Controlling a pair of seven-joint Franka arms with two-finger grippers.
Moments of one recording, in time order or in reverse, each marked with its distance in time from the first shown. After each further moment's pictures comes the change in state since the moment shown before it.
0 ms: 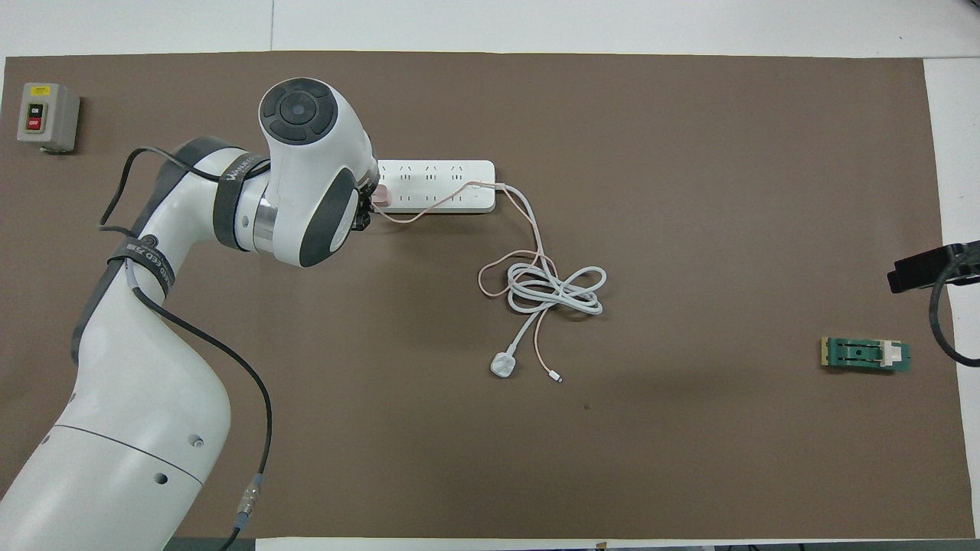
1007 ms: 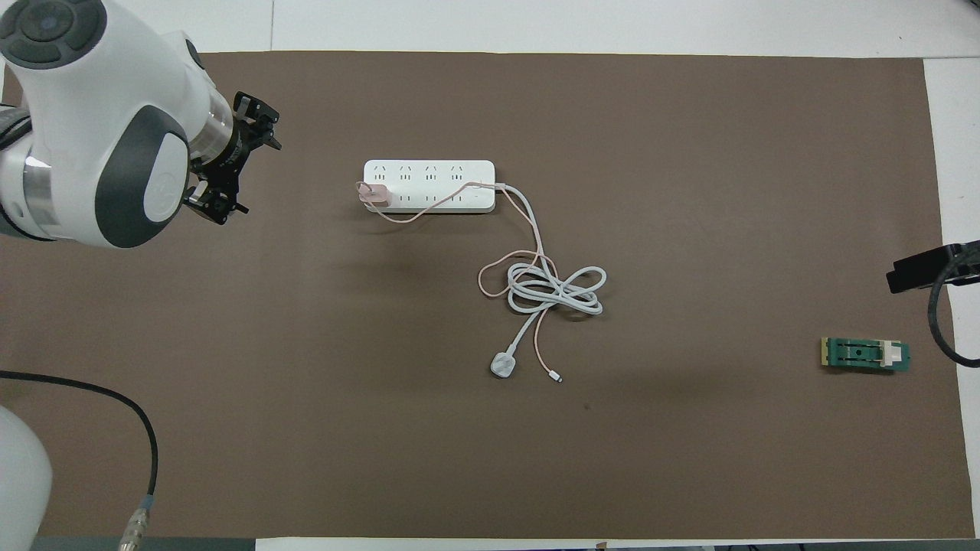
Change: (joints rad) left arm 0.161 -0.213 0.008 0.042 -0.009 -0.276 0.592; right arm 0.000 0.000 0.002 0.000 0.000 0.000 0.000
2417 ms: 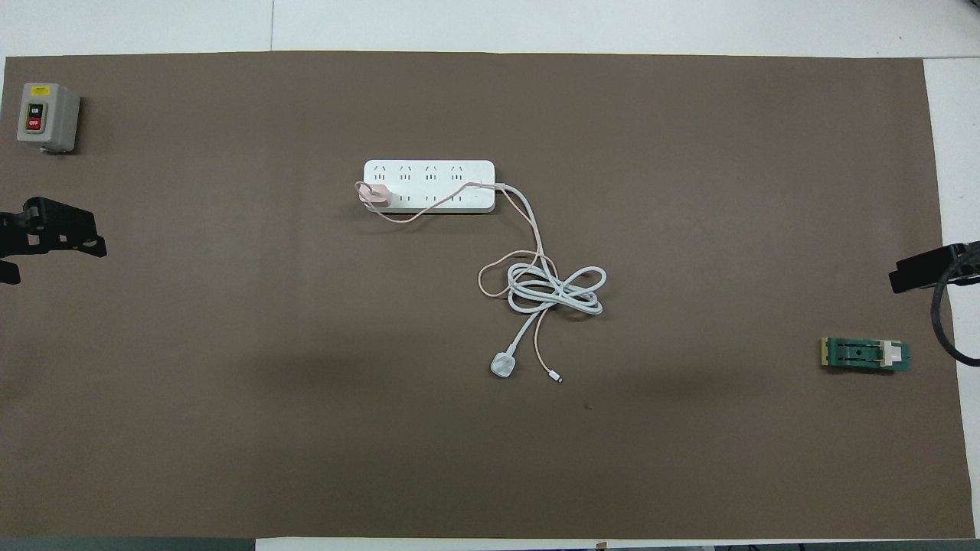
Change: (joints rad) left arm 0.218 -0.371 -0.010 -0.169 0.014 -0.268 1.005; right arm -0.003 0.000 -0.002 0.000 0.000 0.000 0.000
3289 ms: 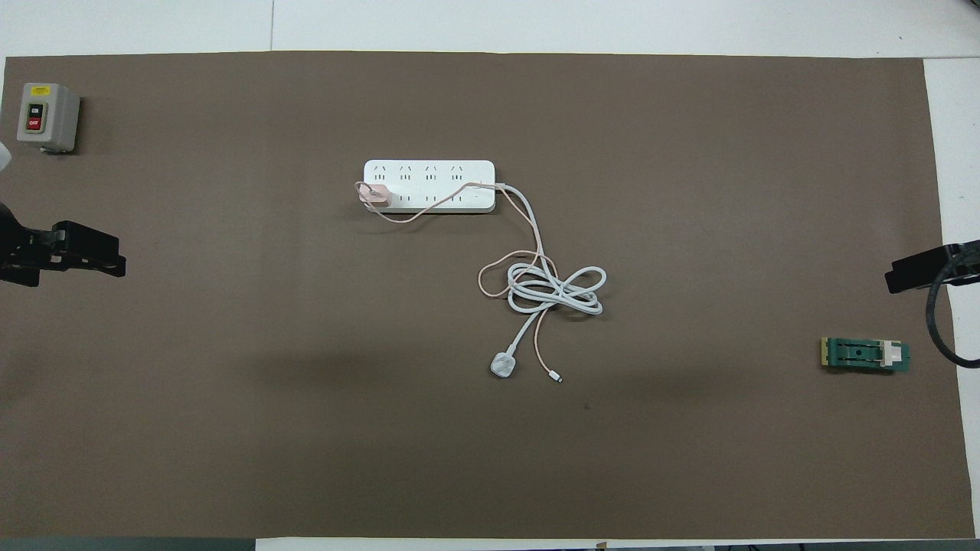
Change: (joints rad) left arm -0.015 -0.002 -0.010 -0.013 0.000 -0.031 0.179; right arm 0.000 0.000 0.007 0.000 0.000 0.000 0.000
